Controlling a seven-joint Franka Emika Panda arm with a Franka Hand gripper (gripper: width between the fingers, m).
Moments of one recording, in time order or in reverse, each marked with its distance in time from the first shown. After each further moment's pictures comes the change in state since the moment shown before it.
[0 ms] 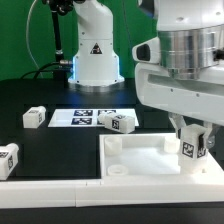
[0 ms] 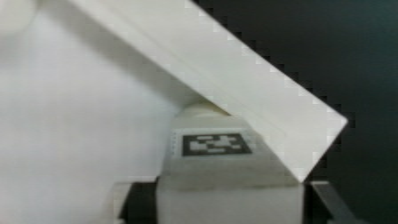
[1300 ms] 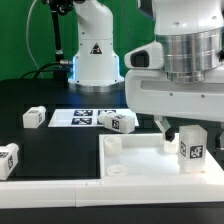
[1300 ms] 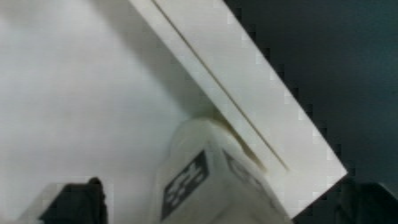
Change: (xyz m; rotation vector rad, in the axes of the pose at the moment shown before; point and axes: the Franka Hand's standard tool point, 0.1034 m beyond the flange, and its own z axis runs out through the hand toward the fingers) arm -0.002 0.005 0.004 -0.016 -0.014 -0.477
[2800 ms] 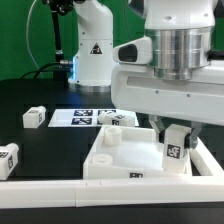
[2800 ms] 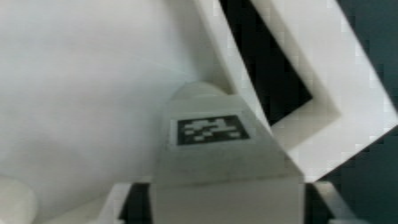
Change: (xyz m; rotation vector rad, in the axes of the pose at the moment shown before) arm 0.022 0.021 -0.007 -0.062 0.073 0.078
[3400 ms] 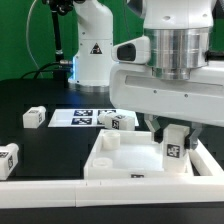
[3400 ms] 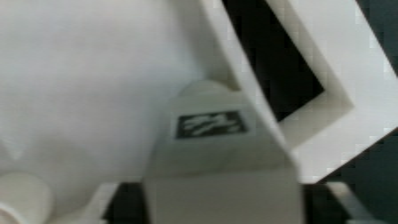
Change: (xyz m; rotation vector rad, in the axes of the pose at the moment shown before) arm 0.000 0.000 0.000 -0.006 0.009 -0.014
